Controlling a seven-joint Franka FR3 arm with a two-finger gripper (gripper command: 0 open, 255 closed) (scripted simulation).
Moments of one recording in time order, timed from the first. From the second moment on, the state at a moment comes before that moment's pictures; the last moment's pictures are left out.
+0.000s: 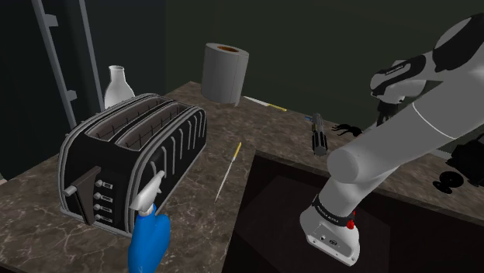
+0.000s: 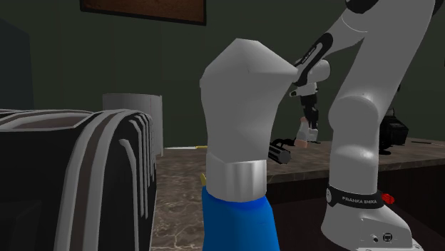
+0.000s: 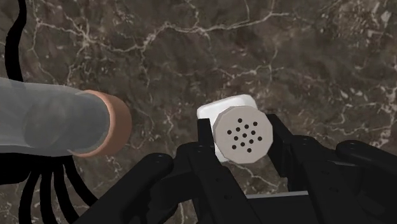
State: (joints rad) arm -0.47 -0.34 -1.02 -2.28 -0.59 2.11 -1.27
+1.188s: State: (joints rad) arm -0.43 -0.23 -1.11 -2.36 -0.55 2.29 -1.28
